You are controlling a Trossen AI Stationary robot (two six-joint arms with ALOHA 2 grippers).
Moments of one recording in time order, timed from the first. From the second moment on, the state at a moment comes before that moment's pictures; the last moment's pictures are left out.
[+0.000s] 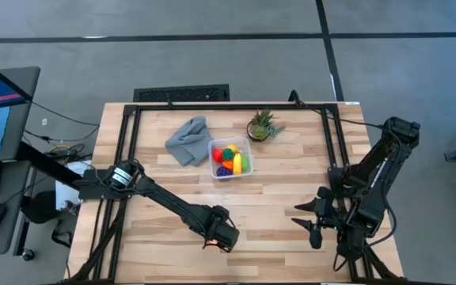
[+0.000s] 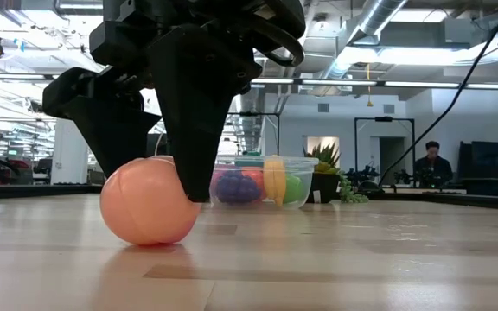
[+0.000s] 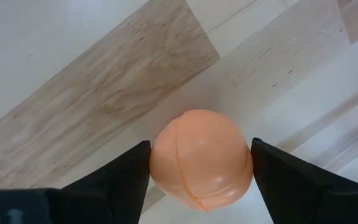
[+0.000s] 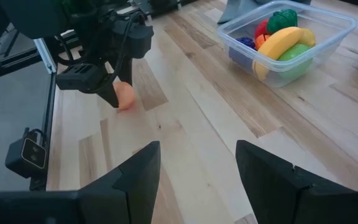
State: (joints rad) left arm -0.45 2.13 1.62 -0.84 0.02 -1.42; right arm 1.11 1.28 0.78 -0.68 1.02 1.34
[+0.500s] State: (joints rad) left arm -0.45 2.13 1.62 -0.85 0.02 -1.39; right arm 1.11 1.28 0.78 -0.68 1.02 1.34
